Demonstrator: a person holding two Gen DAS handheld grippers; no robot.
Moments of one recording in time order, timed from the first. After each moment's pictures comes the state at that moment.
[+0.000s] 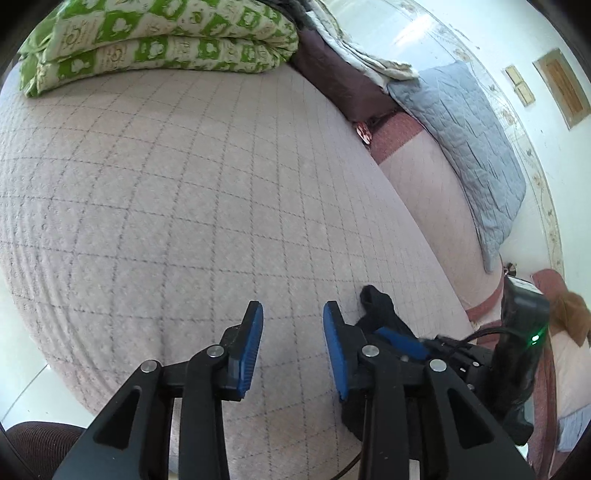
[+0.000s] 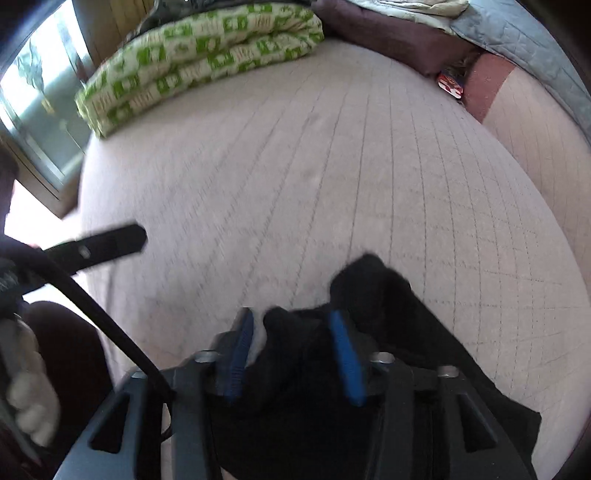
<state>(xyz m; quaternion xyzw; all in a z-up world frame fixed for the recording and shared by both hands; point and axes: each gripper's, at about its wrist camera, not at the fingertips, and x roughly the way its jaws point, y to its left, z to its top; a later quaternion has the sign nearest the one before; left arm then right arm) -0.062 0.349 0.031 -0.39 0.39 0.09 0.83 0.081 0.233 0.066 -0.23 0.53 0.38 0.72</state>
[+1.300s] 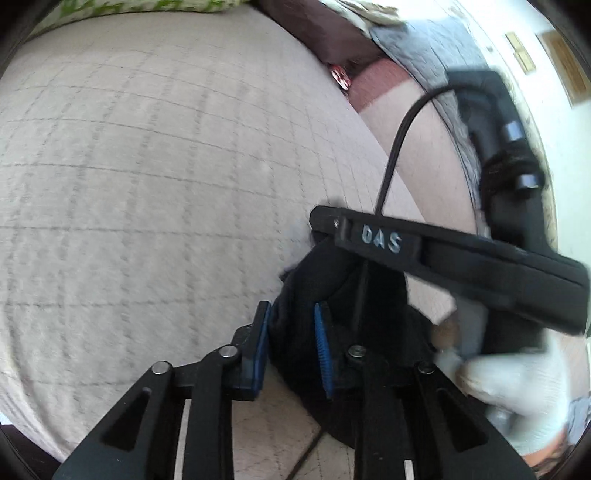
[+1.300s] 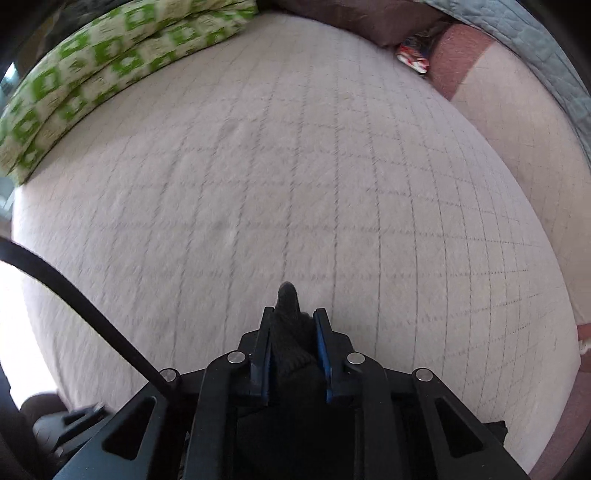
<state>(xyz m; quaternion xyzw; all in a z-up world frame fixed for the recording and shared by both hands) -0.006 0.300 0.009 -0.41 0.44 0.04 0.79 0.149 0.272 0.053 -0.22 0.57 0.28 0.74</state>
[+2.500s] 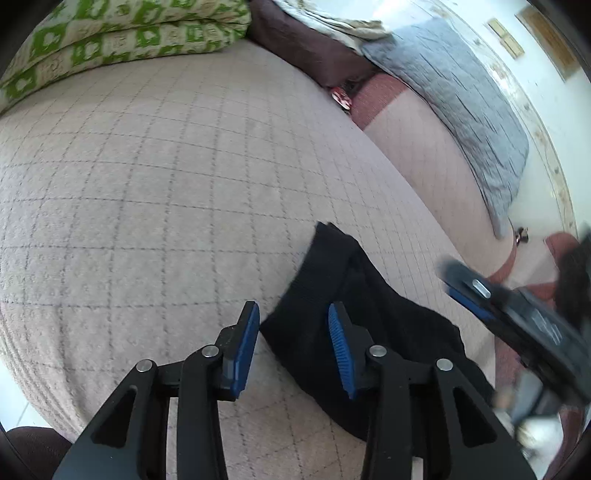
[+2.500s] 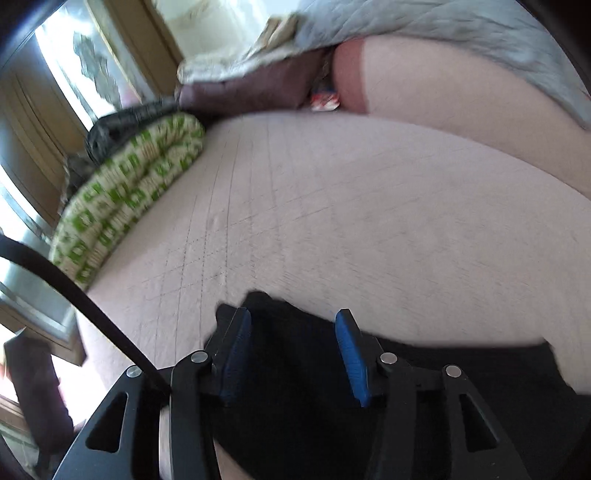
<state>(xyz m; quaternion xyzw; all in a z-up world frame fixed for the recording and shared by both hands) -0.038 0.284 0.035 -0.34 0.43 0.08 0.83 0.113 0.138 0.111 0.03 0.51 0.28 0.81</state>
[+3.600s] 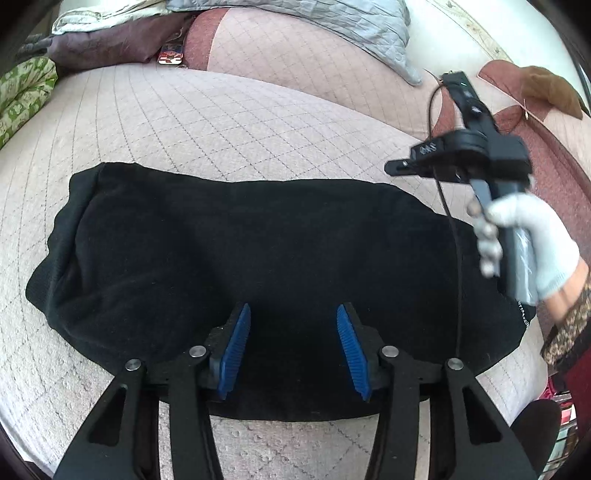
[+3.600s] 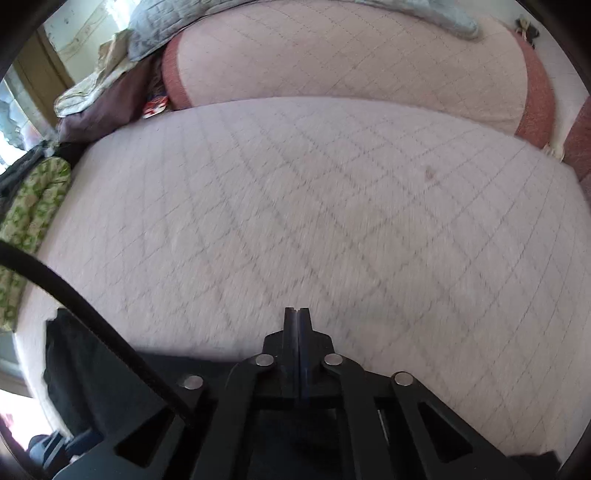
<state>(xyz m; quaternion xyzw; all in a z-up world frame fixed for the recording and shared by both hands) -0.008 0.124 0.026 -0.12 0.49 -0.10 0.86 0.228 -0.036 0.057 0.02 0.57 0.13 0.81</state>
